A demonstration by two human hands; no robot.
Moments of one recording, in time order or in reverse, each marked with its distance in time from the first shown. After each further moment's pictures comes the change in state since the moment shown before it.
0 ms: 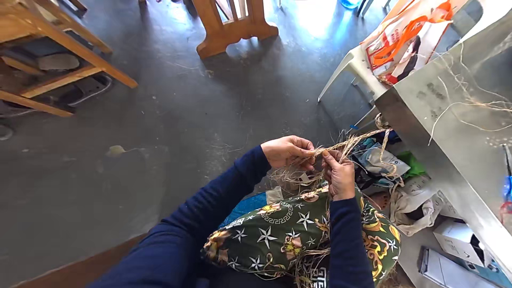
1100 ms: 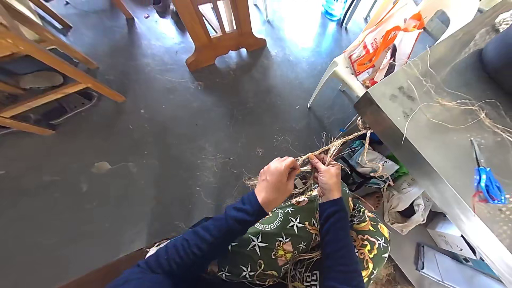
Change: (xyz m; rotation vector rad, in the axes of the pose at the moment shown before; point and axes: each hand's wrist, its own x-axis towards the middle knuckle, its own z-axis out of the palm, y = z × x) left_hand -0.023 -0.049 0.067 1.137 0.730 0.438; right_hand 0.003 0.001 -0.001 -0.070 0.050 0.023
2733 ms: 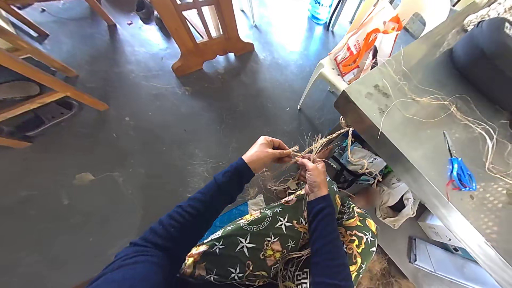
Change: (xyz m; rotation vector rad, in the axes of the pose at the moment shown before) left_hand 0.071 -0.017 -0.015 -0.766 -0.314 -0.423; right_hand -0.002 -0.003 -0.003 0.107 -0.059 0.059
